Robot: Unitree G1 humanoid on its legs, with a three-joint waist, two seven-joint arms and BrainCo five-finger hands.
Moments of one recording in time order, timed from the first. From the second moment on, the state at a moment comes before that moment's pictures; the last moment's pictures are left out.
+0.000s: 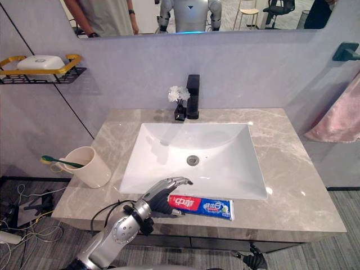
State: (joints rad) left arm 0.05 0.29 -0.50 -0.05 0.64 -0.20 -0.09; right arm 0.22 -0.13 -0.27 0.84 0.09 -0.07 0.02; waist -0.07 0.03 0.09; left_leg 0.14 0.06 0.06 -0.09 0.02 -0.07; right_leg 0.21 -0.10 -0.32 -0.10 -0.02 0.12
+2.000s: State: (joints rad) left arm 0.04 0.13 -0.21 -0.29 0.35 -0.14 0.03; right arm -0.03 -0.36 -0.30 -0.33 0.53 -0.23 0.02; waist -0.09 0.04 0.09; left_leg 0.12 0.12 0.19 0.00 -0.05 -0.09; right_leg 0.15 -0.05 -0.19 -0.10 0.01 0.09
